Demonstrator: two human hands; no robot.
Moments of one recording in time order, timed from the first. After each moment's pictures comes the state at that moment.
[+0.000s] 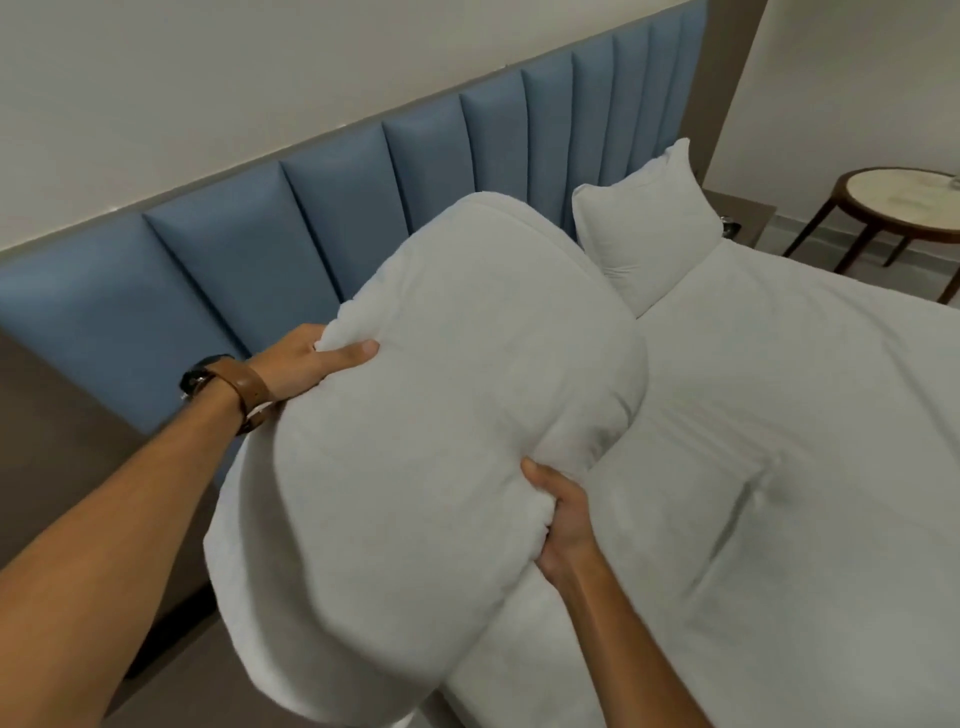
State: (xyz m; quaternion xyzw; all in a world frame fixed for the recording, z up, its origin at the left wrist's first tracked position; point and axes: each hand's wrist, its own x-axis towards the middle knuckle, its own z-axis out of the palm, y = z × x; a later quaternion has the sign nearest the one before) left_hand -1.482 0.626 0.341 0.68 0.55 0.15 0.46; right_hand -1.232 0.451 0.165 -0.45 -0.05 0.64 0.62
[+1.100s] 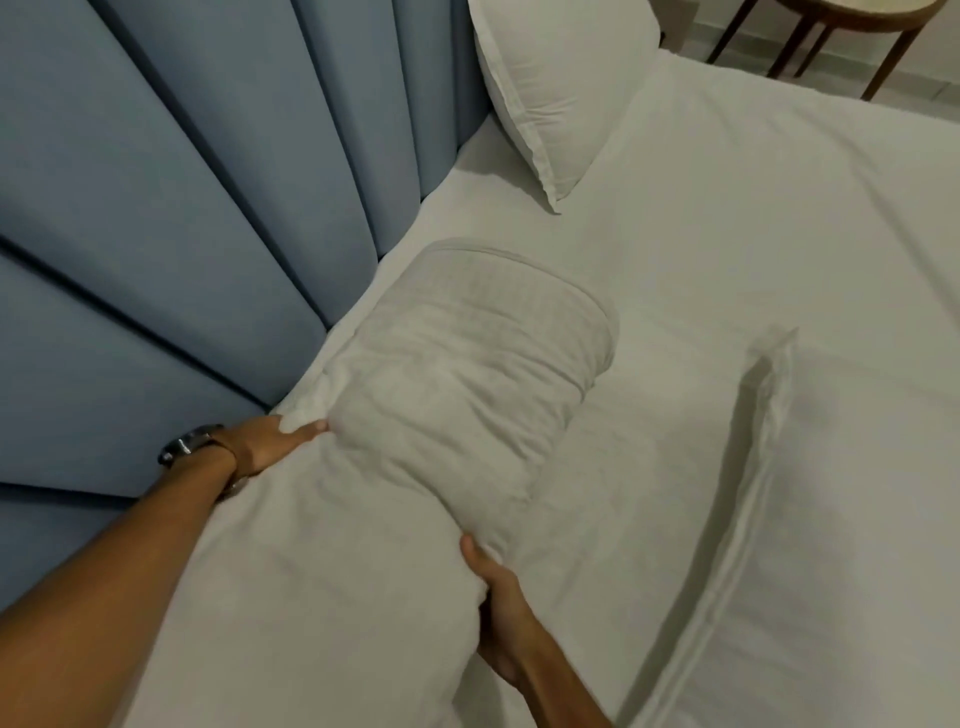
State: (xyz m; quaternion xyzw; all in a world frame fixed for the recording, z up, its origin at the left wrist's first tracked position) left_hand -1.437 0.819 -0.001 0.66 0.62 -0.22 0.36; right_hand -1.271 0.497 -0.068 -0.52 0.08 0.69 0.50
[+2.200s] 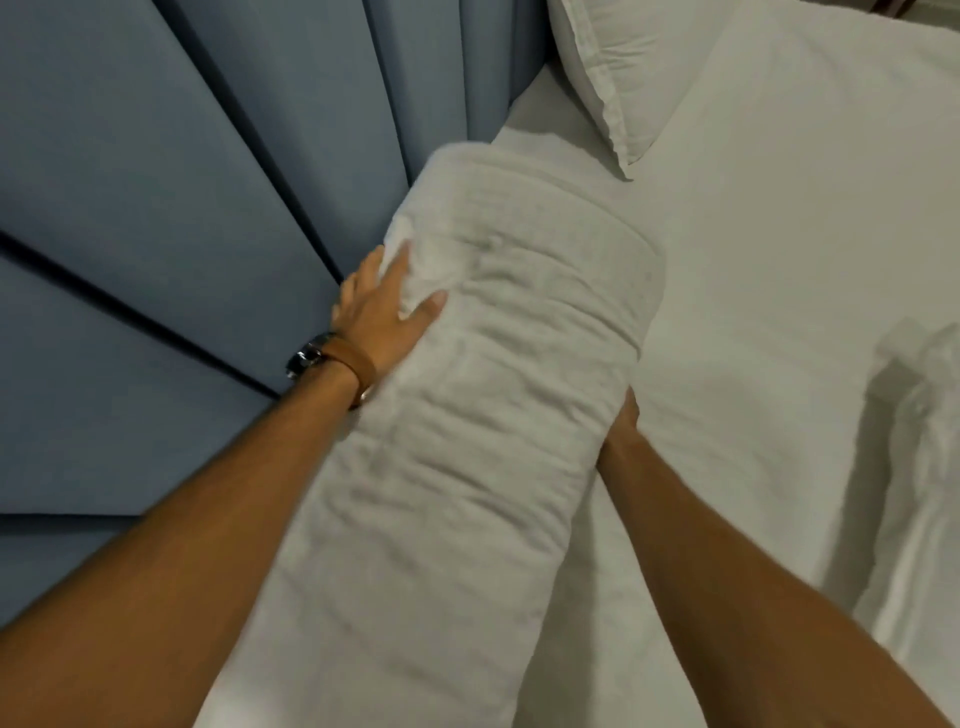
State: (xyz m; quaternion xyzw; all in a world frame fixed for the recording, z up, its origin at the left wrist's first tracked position) left_hand -1.316 0.883 -0.041 0.82 0.51 0.04 0.25; right_hand -1.113 0.688 -0.156 -0.68 0.11 0.45 0.57
